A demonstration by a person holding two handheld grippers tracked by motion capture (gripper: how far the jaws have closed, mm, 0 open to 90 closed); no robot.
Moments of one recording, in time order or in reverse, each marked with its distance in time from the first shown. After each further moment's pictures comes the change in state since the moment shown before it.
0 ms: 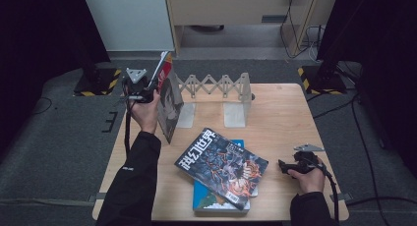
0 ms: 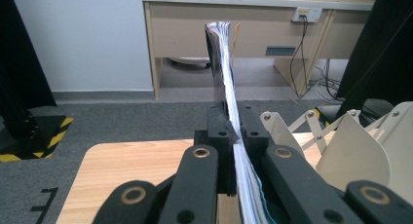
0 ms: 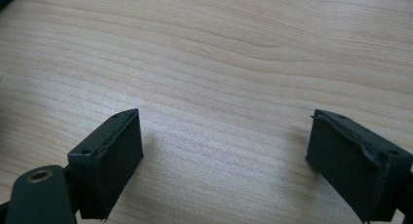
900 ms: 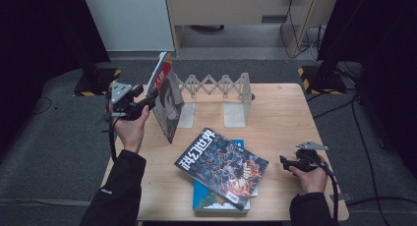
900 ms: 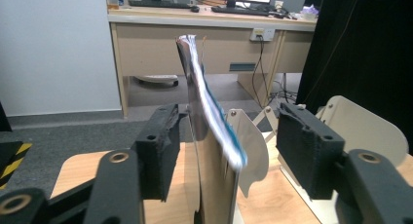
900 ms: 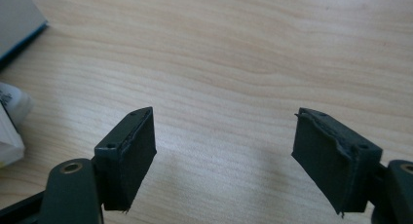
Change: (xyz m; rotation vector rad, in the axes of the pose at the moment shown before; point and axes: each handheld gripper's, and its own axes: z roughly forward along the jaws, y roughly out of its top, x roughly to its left) left arm 0.021 -0.018 -0.058 -0.087 -0.168 0.008; right arm 0.003 0.011 -0.015 -0.045 0.002 0.013
